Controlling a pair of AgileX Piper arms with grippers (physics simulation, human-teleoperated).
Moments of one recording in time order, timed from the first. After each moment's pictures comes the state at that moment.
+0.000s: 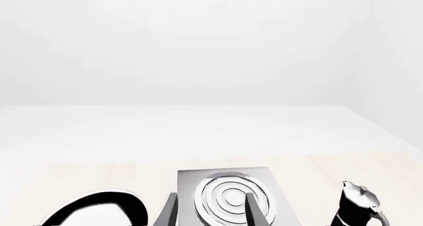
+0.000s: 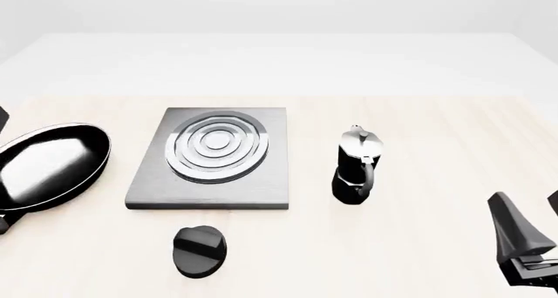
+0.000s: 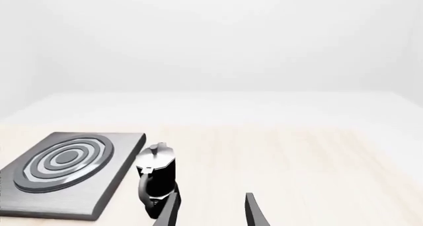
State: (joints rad) left arm -0.14 0.25 -0.48 0.20 -0.07; right arm 0.08 0.05 0.00 -0.06 0.04
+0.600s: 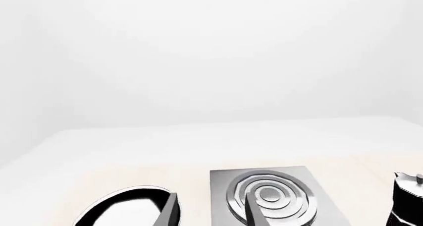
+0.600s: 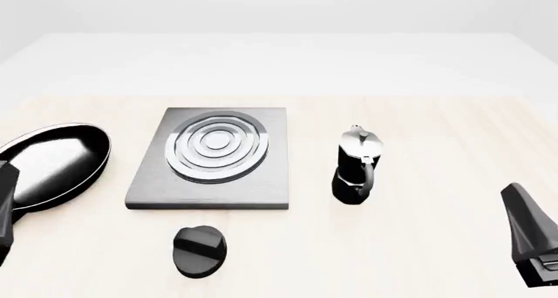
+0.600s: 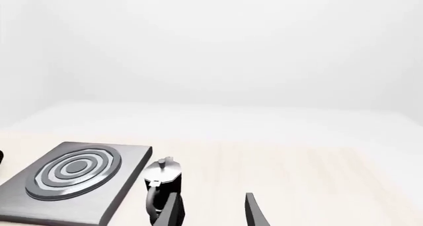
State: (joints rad) left arm -0.03 0.01 -0.18 0.03 0.04; right arm 0.12 0.01 -0.08 0.00 0.01
